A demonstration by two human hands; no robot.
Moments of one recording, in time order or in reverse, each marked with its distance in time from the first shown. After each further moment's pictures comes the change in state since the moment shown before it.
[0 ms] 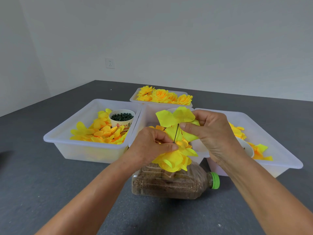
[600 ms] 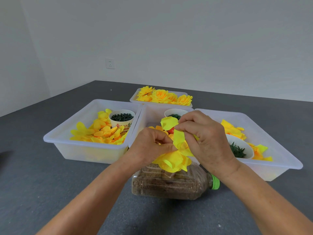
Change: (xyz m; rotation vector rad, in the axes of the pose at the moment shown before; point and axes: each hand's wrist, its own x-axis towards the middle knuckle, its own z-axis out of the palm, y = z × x) left_hand 0.002 -0.006 -0.001 0.053 0.022 0.040; right_hand -0.012 0.007 0.005 -0.734 0.066 -0.710
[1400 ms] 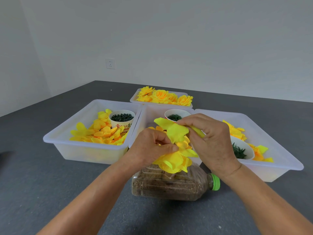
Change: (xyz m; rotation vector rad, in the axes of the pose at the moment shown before) left_hand 0.000 0.000 0.000 -0.040 -0.009 -0.018; right_hand -0.003 0.008 0.004 0.197 0.085 0.127
